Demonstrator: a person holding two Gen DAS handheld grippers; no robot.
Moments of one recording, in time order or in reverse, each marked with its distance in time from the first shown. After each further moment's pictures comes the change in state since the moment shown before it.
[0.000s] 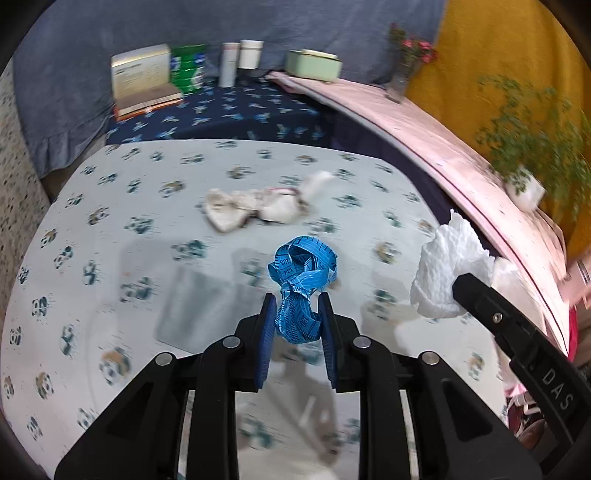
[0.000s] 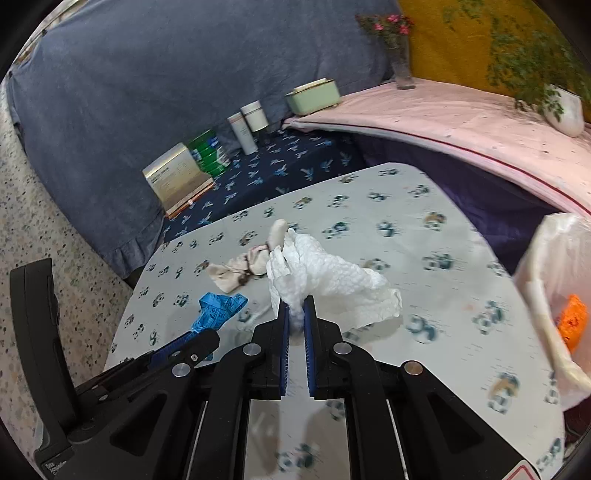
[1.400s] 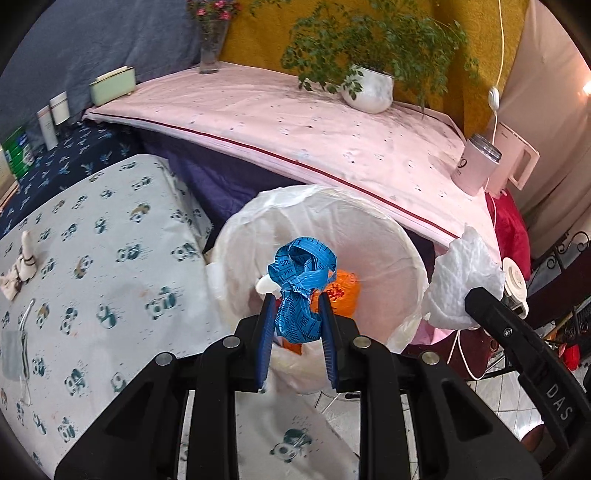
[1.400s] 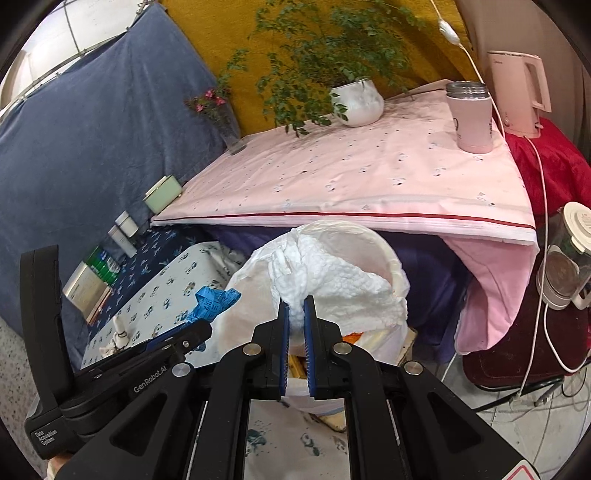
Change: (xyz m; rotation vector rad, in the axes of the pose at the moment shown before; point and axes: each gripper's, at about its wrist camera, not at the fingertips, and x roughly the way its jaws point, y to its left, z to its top) left arm 0.019 -0.311 -0.062 0.421 0.095 -0.268; right arm -0.177 -0.260 -0.031 0.353 -0.219 -0.283
